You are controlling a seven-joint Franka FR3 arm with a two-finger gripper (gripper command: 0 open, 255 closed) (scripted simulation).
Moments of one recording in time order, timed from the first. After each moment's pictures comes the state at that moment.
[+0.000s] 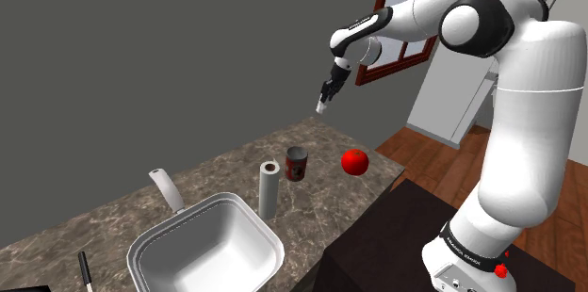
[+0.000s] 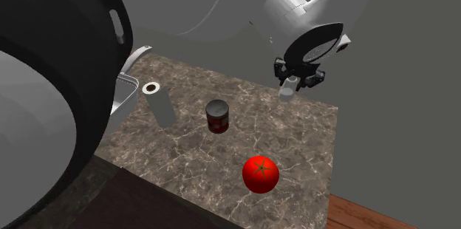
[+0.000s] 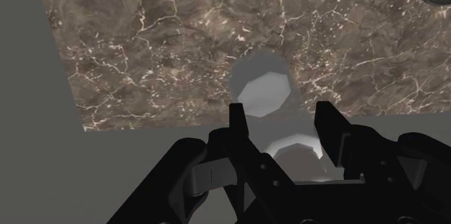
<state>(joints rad) -0.02 0.35 -0.29 -1.83 0.42 2.31 -0.67</state>
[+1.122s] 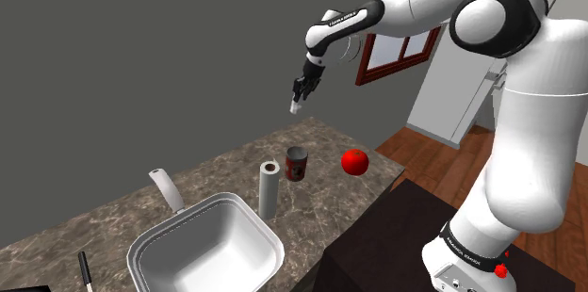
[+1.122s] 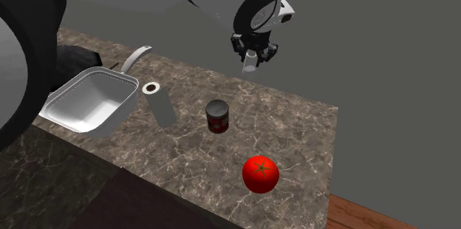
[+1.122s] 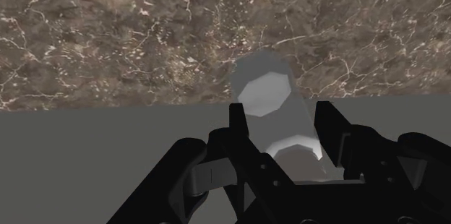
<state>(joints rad) 0.17 0.29 -0.24 -1.85 0.32 2.33 -0.38</state>
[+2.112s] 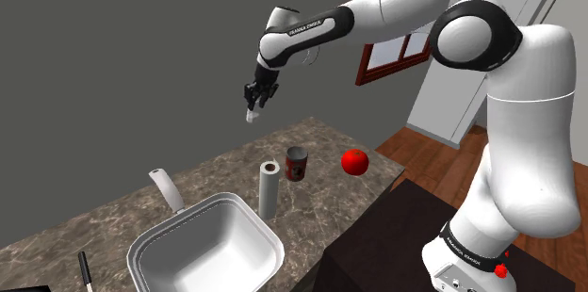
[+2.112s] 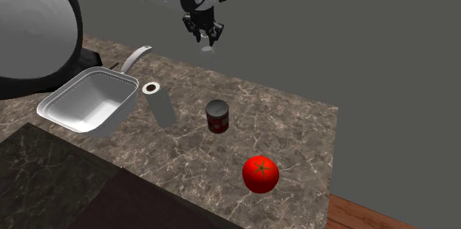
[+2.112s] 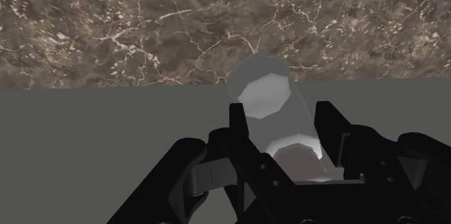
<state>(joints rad) 0.39 0.42 -0.18 -1.66 0.23 2.32 -0.03</state>
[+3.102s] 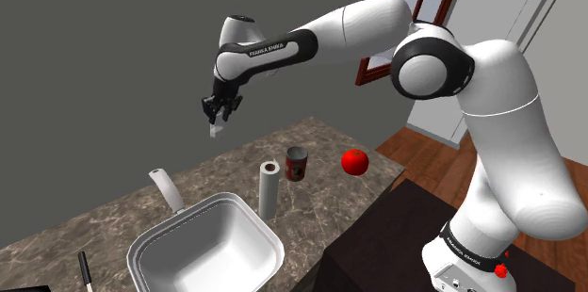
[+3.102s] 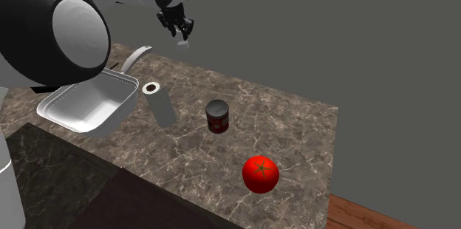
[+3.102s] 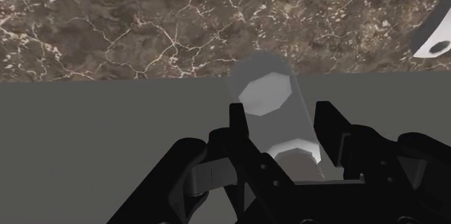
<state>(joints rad) 0.52 0.66 -0.15 -1.35 0.18 2.27 0.19</state>
